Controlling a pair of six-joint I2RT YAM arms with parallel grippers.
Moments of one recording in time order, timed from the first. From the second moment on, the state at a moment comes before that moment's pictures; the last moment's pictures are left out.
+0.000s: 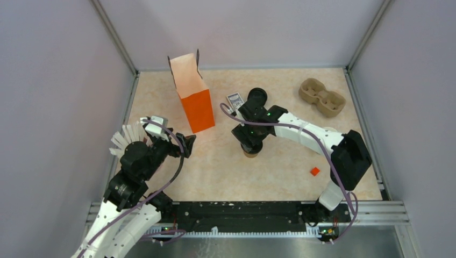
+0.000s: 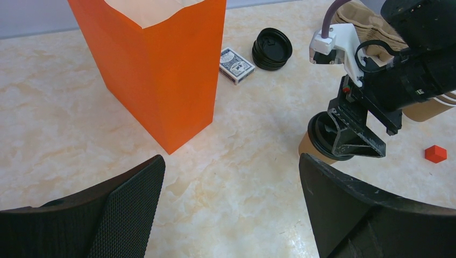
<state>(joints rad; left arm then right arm) -0.51 0.43 0.76 -0.46 -0.07 -0.16 0.82 1.67 1.35 -0.80 0.06 0.04</state>
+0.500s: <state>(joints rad) -0.51 0.44 0.76 -0.46 -0.07 -0.16 0.80 1.65 1.31 -0.75 0.03 0.03</state>
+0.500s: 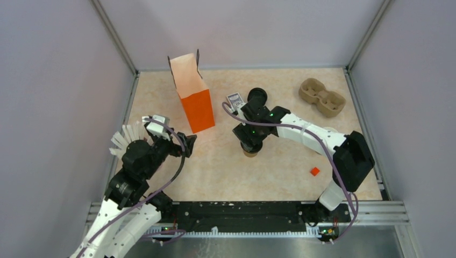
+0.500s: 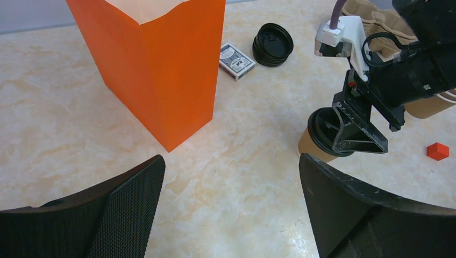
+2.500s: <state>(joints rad) -0.66 1.40 0.86 -0.14 0.29 -0.53 0.54 1.25 0.82 -0.16 -0.37 0.39</state>
